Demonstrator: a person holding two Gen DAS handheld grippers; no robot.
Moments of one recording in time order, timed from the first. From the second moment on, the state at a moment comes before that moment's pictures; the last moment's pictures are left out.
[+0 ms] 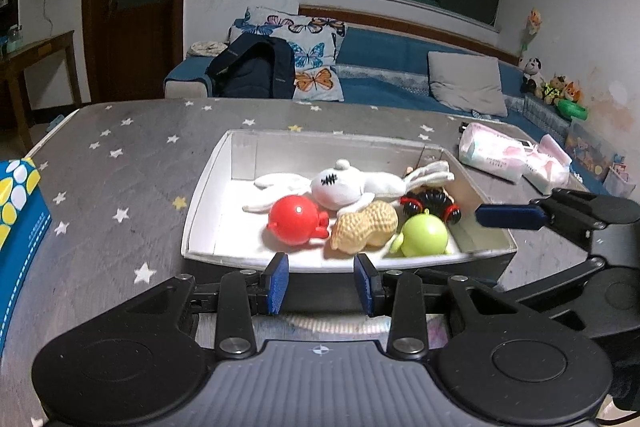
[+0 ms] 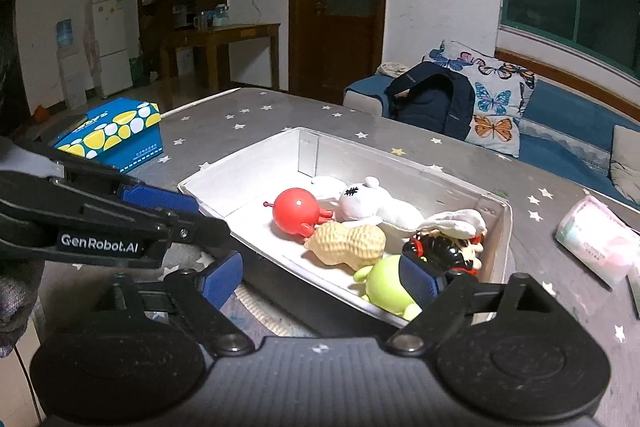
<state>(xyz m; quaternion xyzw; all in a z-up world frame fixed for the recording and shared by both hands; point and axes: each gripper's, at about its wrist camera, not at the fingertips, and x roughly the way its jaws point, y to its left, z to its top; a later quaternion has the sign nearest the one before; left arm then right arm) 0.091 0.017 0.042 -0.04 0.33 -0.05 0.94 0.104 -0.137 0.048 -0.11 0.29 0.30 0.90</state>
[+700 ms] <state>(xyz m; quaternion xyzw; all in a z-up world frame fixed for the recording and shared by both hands) 0.071 0.002 0.026 -0.01 0.34 -0.04 0.94 0.074 -0.150 0.044 -0.10 0.26 0.28 0.92</state>
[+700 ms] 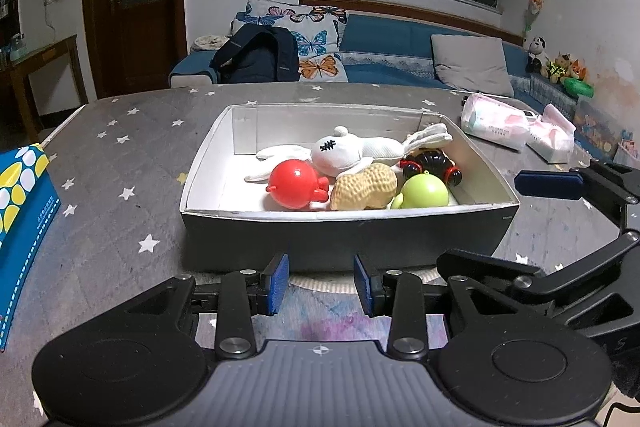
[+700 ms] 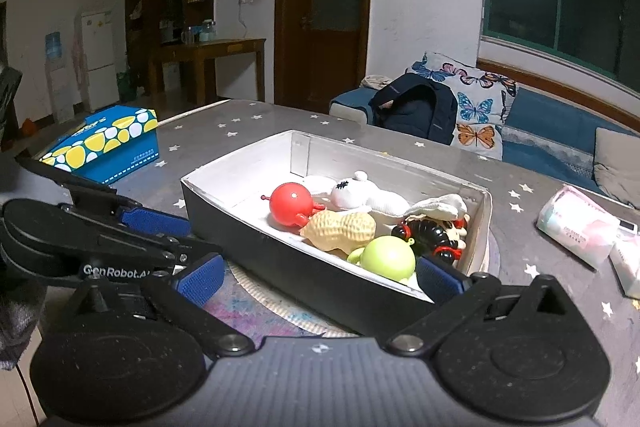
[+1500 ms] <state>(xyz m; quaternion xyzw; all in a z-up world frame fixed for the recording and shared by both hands) 0.061 -0.002 0.018 0.01 0.33 -0.01 0.94 0.066 -0.158 0.021 -0.05 0.30 0.24 0.92</state>
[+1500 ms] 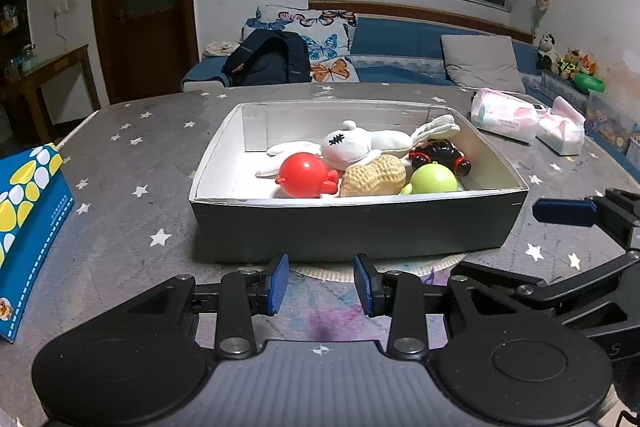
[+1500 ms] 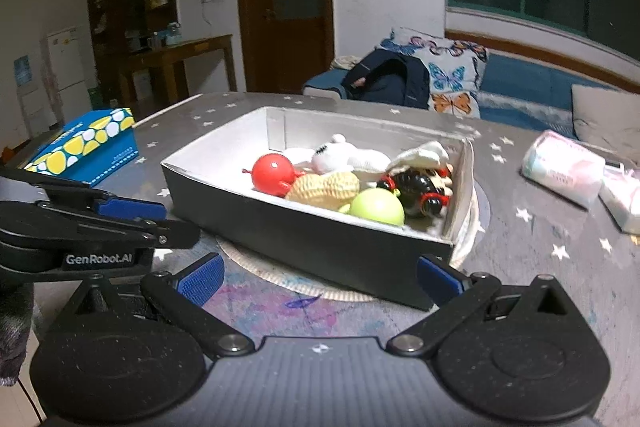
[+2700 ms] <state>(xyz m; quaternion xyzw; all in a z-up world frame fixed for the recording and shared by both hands) 0.073 -0.013 0.006 0.03 0.34 0.02 0.94 0.075 -0.160 -0.006 -0.01 0.34 0.19 0.92</state>
